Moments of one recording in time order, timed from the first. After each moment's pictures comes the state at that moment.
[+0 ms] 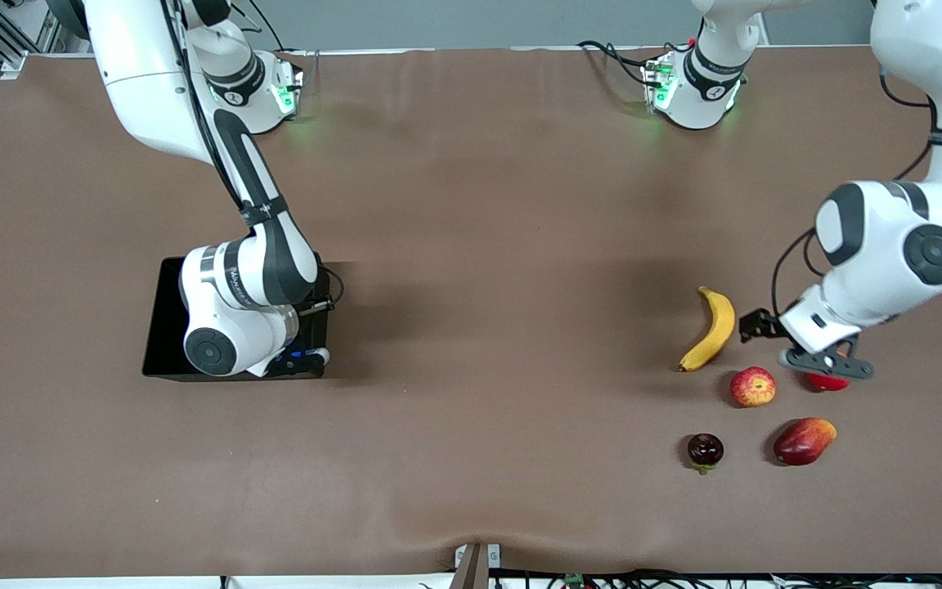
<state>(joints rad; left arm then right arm) 0.15 0.39 -0.17 -1.88 0.03 2.33 0.19 0.43 0.66 -0.17 -1.55 0.34 1.72 -0.04</state>
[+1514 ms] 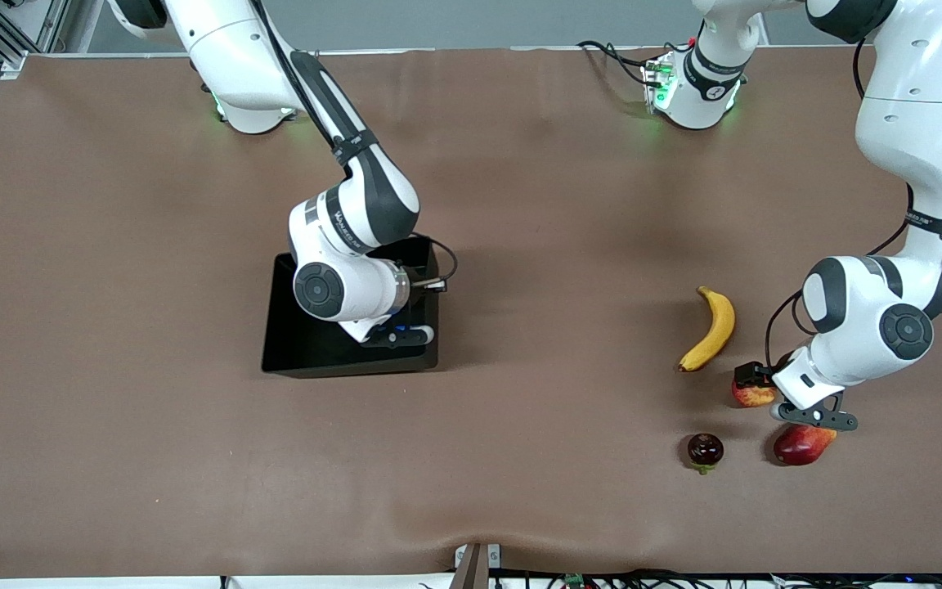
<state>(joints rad) 0.15 0.67 -0.15 -1.68 0.07 2.40 0.18 0.70 0.66 -0.18 -1.49 0.62 1.93 0.27</state>
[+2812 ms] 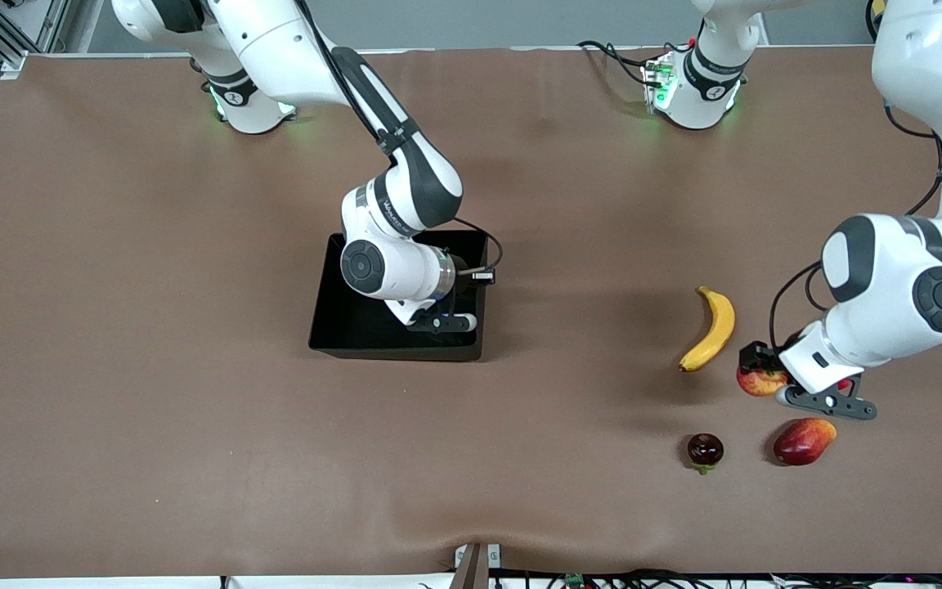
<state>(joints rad) 0.14 0.46 -0.26 -1.66 0.08 2.13 0.08 0.81 0.72 -0.18 -1.49 0.81 2.13 0.30</state>
